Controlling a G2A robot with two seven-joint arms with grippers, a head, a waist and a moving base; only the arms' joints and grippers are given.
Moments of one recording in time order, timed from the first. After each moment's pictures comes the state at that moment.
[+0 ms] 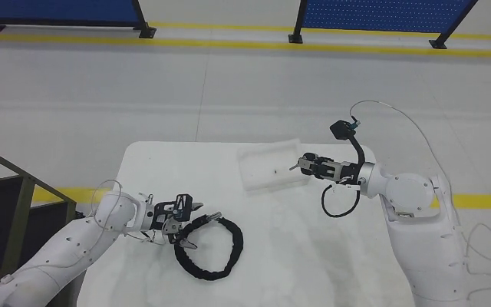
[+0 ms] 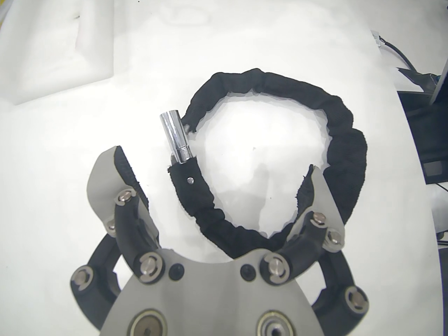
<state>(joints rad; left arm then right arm) 0.58 -0.88 -0.34 -1.08 1.48 -0.97 0.54 -1.12 -1.13 1.59 -1.81 -0.33 -0.03 1.15</state>
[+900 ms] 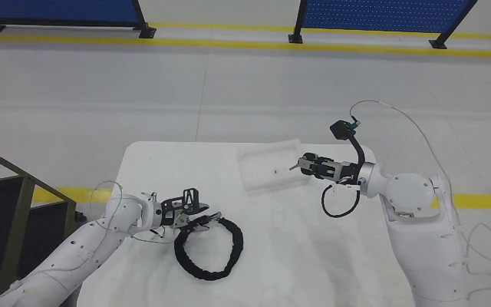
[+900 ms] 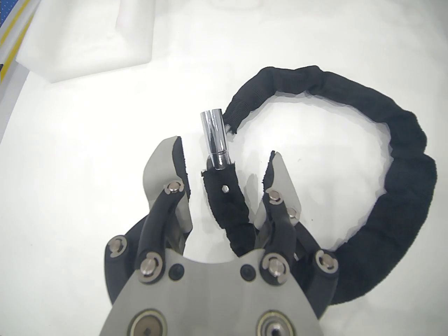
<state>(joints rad) 0.63 -0.94 -0.43 -1.07 1.38 -0.83 0.32 -1.12 -1.13 1.59 -1.81 -0.33 -0.03 1.15</state>
